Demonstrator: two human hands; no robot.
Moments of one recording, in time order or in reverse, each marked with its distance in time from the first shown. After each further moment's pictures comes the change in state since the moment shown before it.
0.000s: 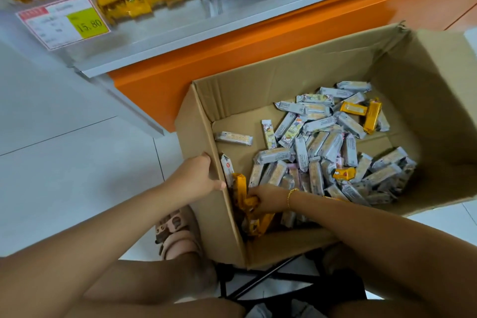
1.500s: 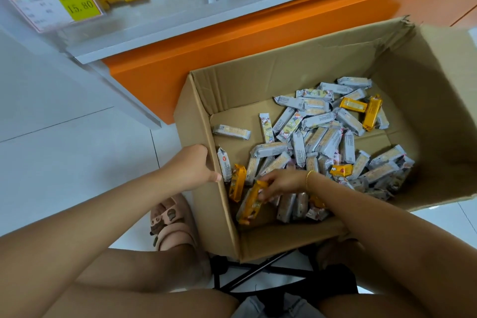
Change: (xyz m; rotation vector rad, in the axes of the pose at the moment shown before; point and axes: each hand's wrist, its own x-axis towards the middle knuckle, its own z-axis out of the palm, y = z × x) left_hand 0.011 -0.003 0.003 -0.011 -0.018 0.003; right_hand -0.023 0.038 -0.032 0.733 -0.228 0.015
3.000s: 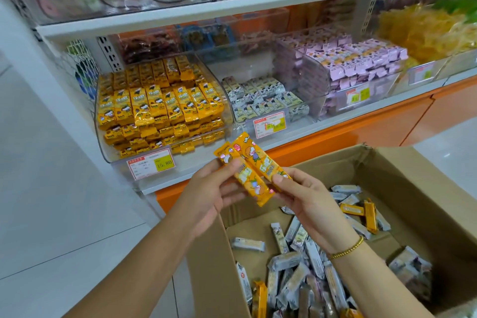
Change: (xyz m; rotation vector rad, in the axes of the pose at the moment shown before) left_hand -0.069 0.064 -0.134 -1.344 0.087 0.505; right_hand -0.153 -0.206 0.061 0.672 0.711 -0.976
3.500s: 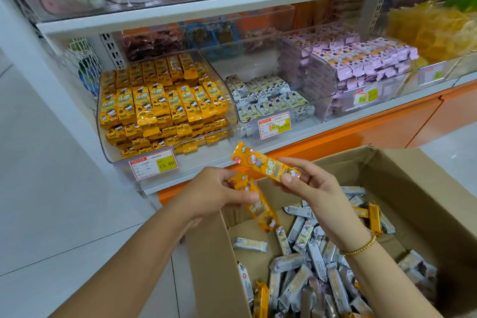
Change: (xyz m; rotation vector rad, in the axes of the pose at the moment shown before) left_hand 0.003 0.012 -0.008 0.559 -0.102 -0.042; right_hand 0.003 -0.012 -0.009 -0.318 -0.022 -0.188
